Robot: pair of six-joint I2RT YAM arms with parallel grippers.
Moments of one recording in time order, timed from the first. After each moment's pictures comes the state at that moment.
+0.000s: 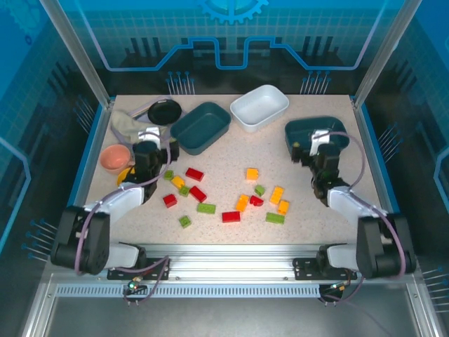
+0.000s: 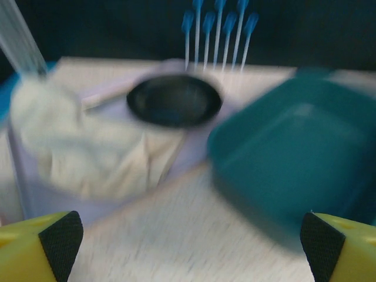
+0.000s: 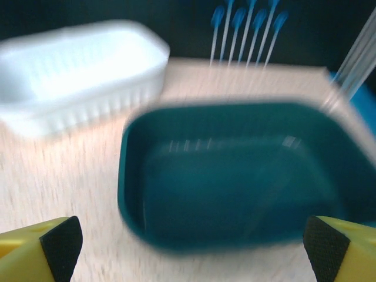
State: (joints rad) left arm -0.19 1.30 0.65 0.34 -0.30 -0.12; right arm 0.09 1.24 0.59 0.34 0.17 0.01
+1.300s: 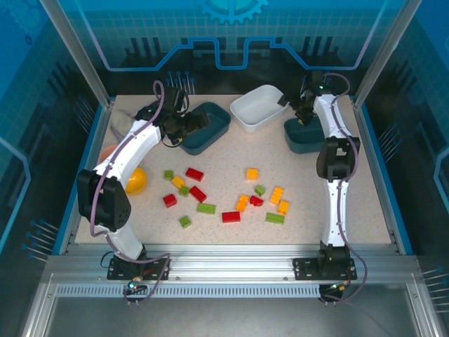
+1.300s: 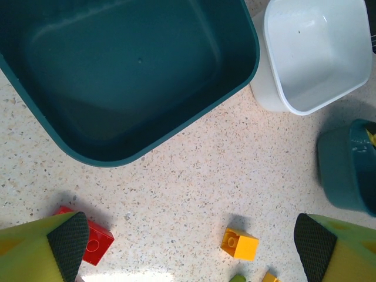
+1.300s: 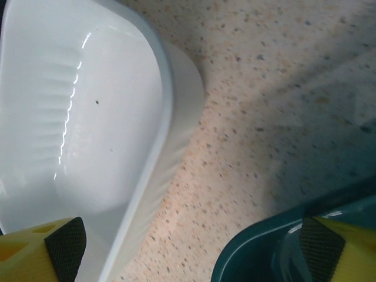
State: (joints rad) left arm -0.27 1.73 1.60 -0.79 0.13 -0.75; right arm 0.00 2.54 2.48 -1.00 -0.28 0.64
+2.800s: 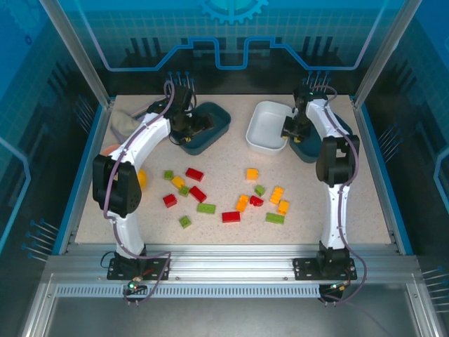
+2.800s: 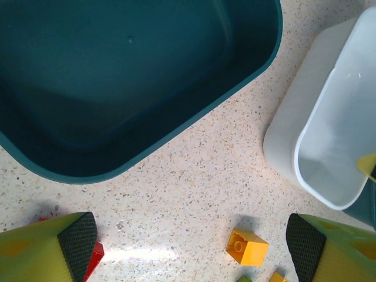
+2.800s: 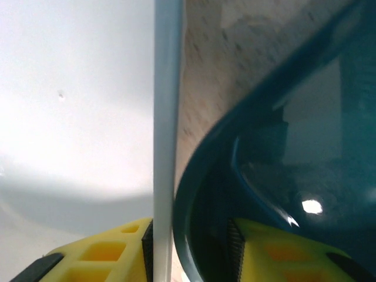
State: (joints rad) left arm -0.27 1.90 1.71 -0.84 0.19 -0.73; right arm 0.07 2.33 2.12 -1.21 -0.12 0.36
